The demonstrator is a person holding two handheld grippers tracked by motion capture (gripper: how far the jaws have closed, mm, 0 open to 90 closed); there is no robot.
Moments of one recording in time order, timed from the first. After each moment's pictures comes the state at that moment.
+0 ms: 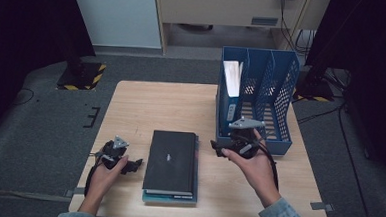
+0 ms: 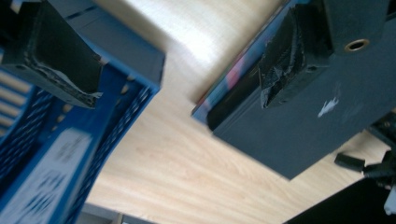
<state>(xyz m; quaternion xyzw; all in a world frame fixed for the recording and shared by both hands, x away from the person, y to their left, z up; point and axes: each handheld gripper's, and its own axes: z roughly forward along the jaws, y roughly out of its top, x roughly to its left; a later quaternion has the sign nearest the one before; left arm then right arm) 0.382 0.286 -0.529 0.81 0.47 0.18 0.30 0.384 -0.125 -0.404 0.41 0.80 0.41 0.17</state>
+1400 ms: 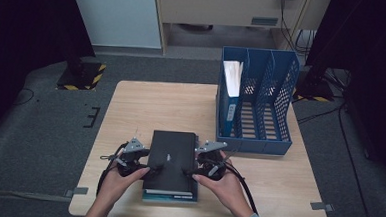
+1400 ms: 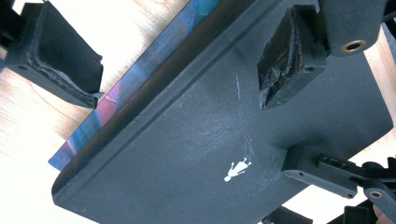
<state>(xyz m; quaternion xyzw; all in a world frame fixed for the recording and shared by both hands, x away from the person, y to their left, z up) 0.353 0.220 -0.477 0.81 0.41 0.10 0.41 0.356 -0.052 -0.463 0.37 0.84 0.39 0.08</state>
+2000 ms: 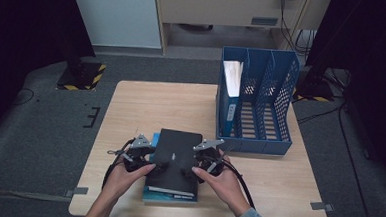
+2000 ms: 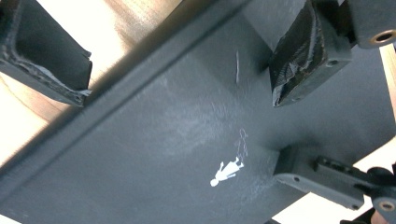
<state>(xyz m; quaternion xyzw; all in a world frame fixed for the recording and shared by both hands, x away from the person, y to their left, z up) 0.367 0.202 -0.477 0.82 0.39 0.09 0.41 0.370 -0.049 -0.476 0.37 0.85 0.38 0.05</state>
